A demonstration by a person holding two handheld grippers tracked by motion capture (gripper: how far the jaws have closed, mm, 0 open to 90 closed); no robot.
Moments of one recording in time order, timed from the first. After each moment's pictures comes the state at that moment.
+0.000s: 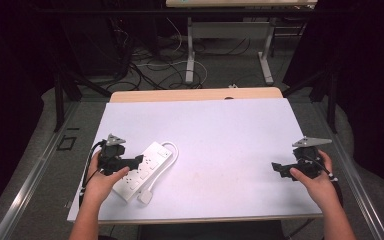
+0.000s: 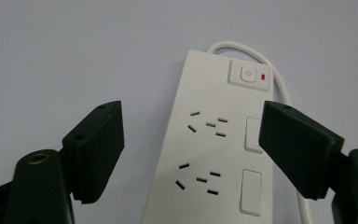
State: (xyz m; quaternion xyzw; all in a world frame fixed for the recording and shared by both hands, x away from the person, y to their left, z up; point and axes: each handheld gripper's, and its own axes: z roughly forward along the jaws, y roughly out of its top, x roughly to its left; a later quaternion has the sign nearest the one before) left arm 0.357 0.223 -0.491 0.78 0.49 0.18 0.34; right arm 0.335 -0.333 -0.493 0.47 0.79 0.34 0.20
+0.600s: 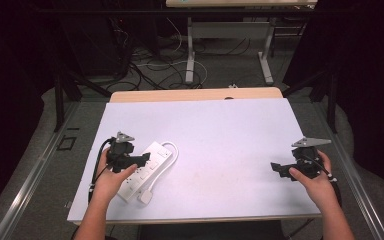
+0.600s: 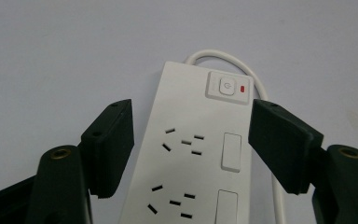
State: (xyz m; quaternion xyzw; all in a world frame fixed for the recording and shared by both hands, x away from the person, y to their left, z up) left arm 0.364 0.202 -0.488 0.79 0.48 0.17 0.33; right arm 0.336 -0.331 -0.496 0.48 0.78 0.35 0.19
